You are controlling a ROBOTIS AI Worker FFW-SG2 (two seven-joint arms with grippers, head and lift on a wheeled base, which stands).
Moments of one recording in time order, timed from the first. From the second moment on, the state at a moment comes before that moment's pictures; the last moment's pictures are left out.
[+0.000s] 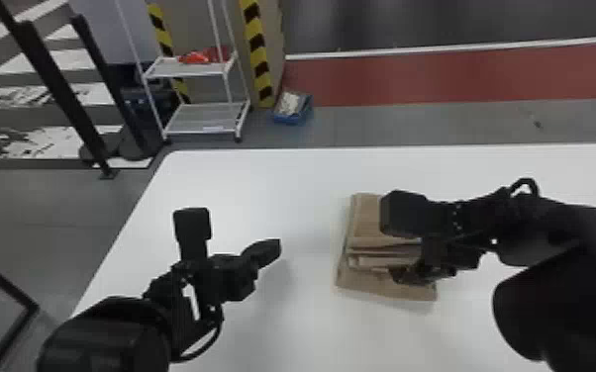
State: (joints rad) left arm 0.16 0.26 0.01 -1.87 0.45 0.68 -0.18; right arm -0.19 -0.15 0.42 -1.79 0.99 0.40 1.28
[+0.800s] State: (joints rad) left arm 0.16 0.26 0.00 -1.87 0.46 0.68 -0.19; right arm -0.19 -0.15 0.42 -1.73 1.07 0.35 1.26
